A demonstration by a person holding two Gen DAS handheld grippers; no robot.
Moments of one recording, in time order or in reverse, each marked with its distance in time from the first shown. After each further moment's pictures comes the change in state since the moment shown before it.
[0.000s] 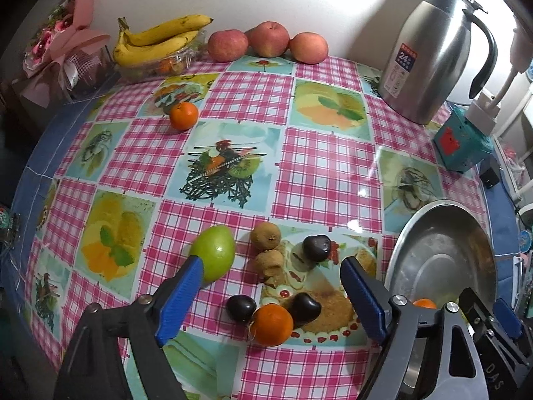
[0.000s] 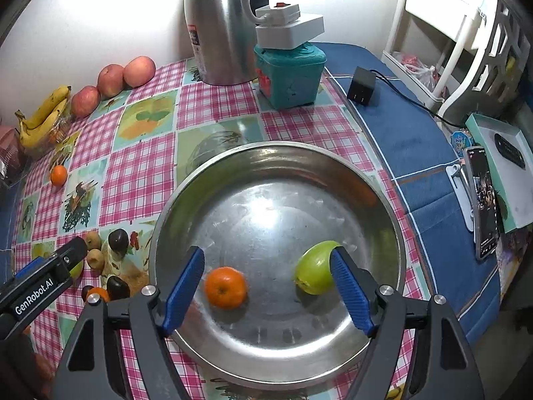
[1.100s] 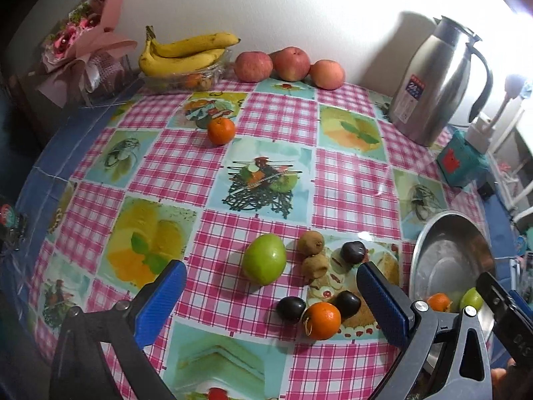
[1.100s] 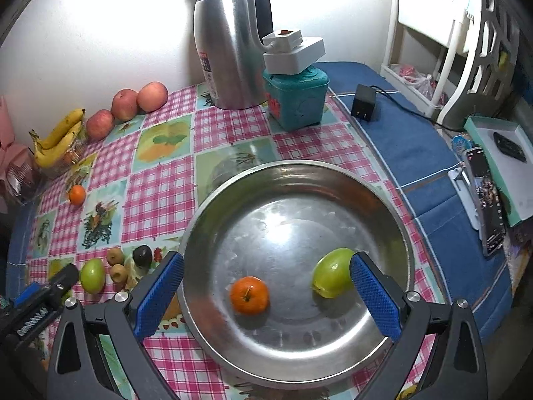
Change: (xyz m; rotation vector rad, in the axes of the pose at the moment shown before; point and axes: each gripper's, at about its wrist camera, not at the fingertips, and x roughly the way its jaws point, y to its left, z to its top) left arm -0.021 0.054 -0.013 -0.011 -0.100 -0.050; right arm -0.019 0.008 -0.009 0.033 -0.106 0.040
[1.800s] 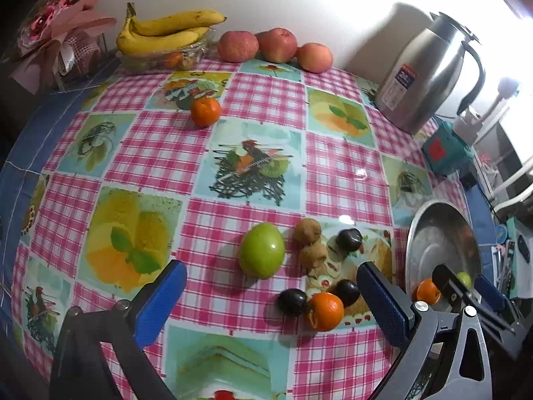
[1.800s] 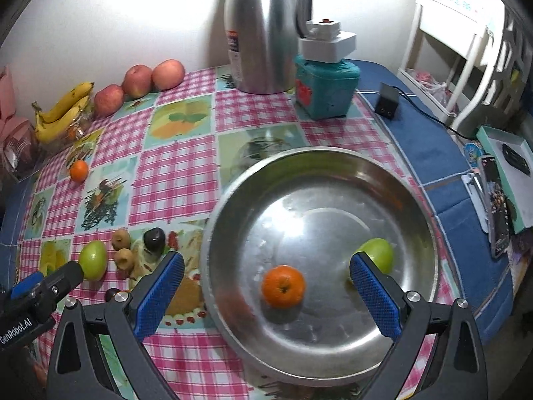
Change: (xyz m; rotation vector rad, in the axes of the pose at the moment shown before) left arm 0.015 0.022 0.006 0.001 0.079 -0.103; right arm 0.016 0.040 -0.011 -0.076 0.024 -0.001
